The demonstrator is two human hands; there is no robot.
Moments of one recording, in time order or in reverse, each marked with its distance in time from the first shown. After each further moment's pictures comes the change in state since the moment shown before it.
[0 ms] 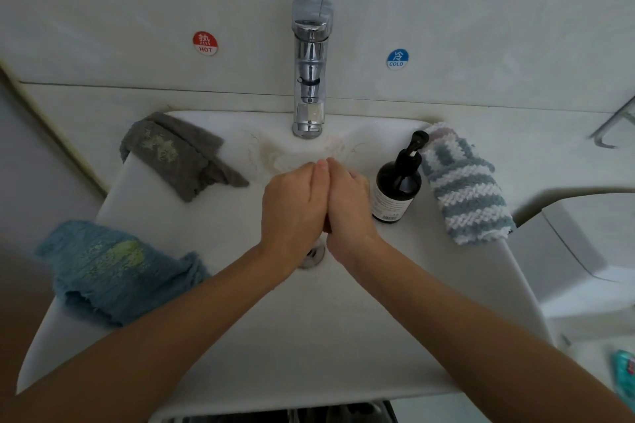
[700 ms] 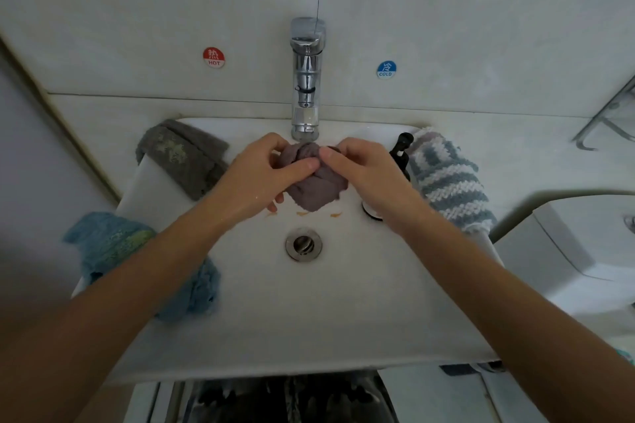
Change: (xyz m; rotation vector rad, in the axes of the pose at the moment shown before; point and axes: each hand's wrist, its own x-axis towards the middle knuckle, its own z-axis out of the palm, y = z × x) left_hand 0.028 0.022 -0.069 -0.016 -0.394 -0.158; right_hand -0.012 -0.053 -0.045 -0.478 -0.321 -0.370
